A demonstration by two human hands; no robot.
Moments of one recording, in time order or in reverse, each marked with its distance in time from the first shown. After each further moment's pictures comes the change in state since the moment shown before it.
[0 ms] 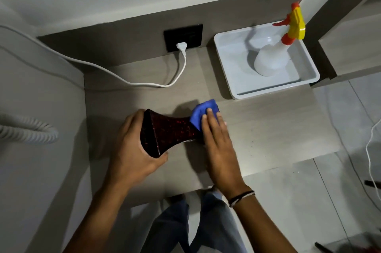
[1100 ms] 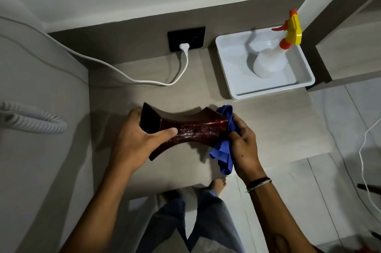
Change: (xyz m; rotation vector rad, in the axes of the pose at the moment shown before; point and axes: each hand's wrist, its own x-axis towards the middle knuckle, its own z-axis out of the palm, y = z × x) left_hand 0.008 0.030 -0.014 -0.231 -0.024 -0.424; right_hand 0.017 0.036 -0.027 1.026 0.138 0.658
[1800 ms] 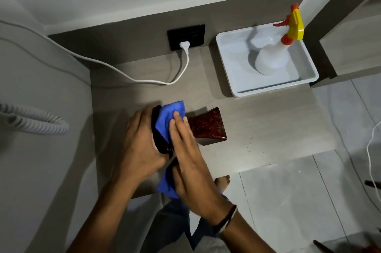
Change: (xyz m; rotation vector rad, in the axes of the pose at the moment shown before) left_hand -0.012 0.003 0.007 0.388 0.013 0.396; right_hand -0.085 0.012 0.070 -0.616 -0.499 -0.699
